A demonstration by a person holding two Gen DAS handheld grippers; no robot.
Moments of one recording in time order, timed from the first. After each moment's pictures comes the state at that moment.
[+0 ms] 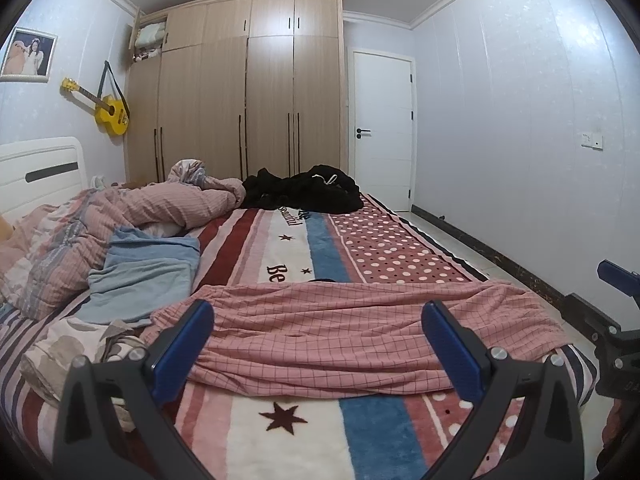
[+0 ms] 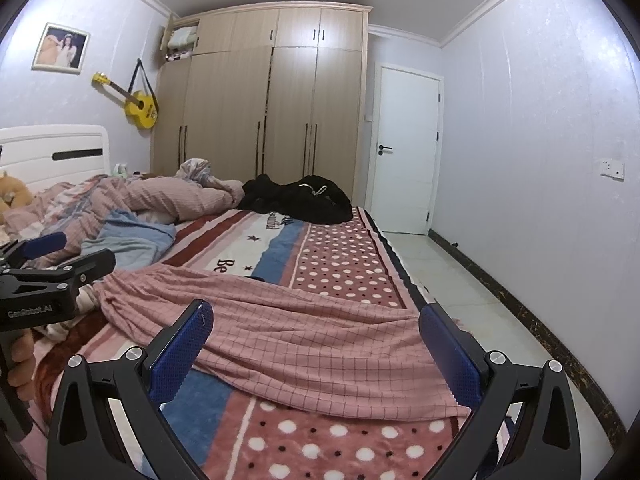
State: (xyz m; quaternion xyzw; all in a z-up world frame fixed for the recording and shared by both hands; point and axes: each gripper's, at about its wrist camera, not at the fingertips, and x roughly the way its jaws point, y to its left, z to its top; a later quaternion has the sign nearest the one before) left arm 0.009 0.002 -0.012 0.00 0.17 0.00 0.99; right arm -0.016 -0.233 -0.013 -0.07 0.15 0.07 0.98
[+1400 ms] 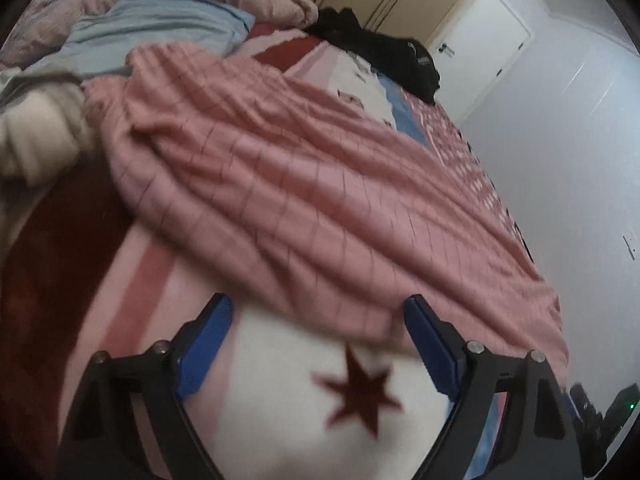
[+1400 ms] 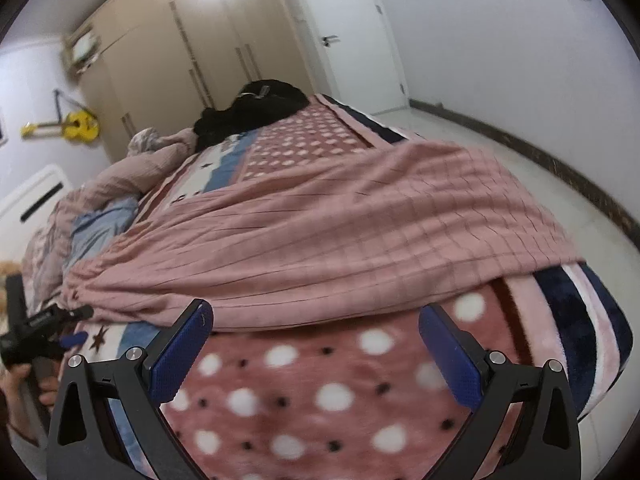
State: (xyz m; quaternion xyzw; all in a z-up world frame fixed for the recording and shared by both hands) left arm 0.141 0.119 -0.197 -0.25 0.39 0.01 0.88; right arm 0.069 -0.357 -0.160 0.14 0.33 0.04 0.93
